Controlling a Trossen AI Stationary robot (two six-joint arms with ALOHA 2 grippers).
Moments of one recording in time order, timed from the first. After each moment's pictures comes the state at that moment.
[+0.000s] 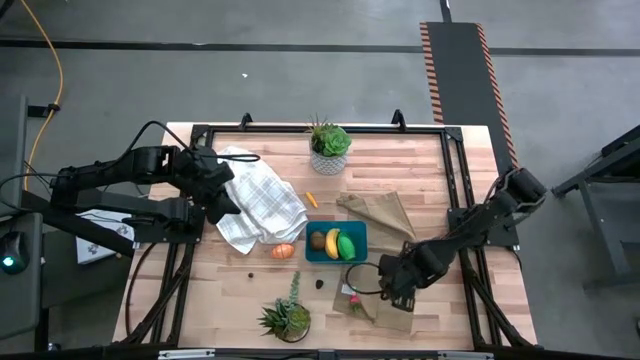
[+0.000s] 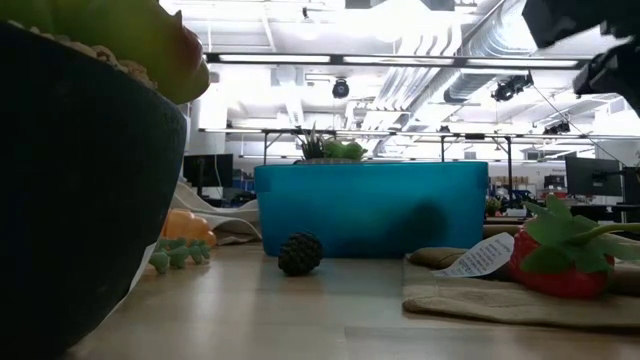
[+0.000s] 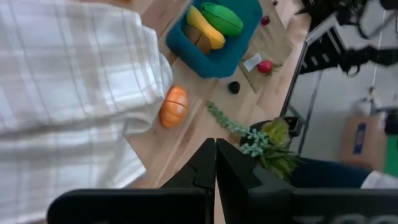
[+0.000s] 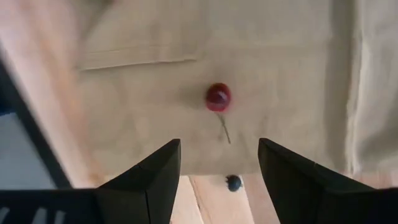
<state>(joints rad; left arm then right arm) 0.26 0.81 0.98 -1.05 0.32 -0.68 0.61 1.60 1.13 -0.93 -0.04 0.88</state>
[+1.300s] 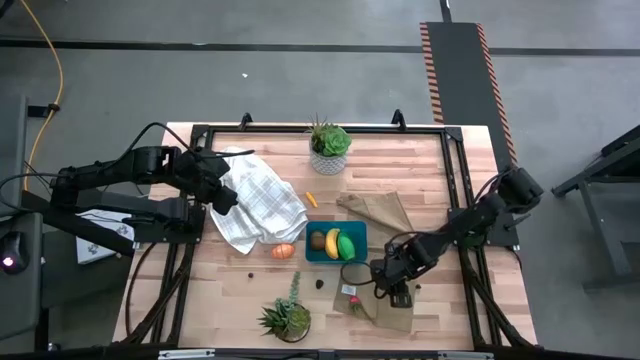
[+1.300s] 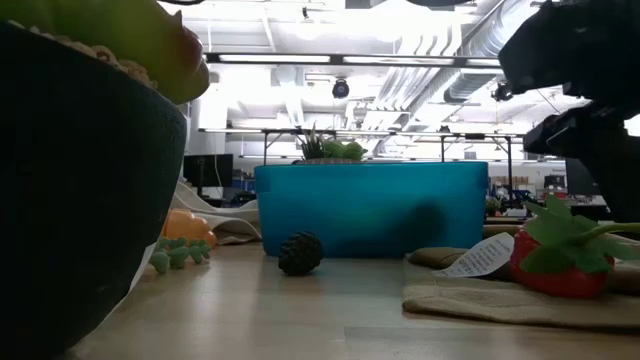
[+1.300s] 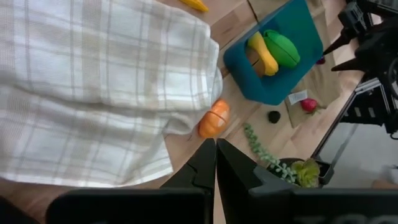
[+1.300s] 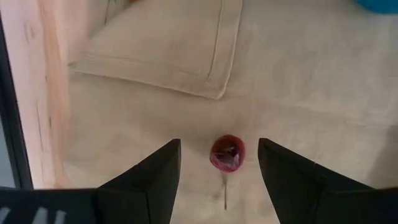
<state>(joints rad) 0.26 0.81 0.98 -1.13 0.14 -0.87 0.53 1.64 0.96 -0.61 -0.12 0.55</state>
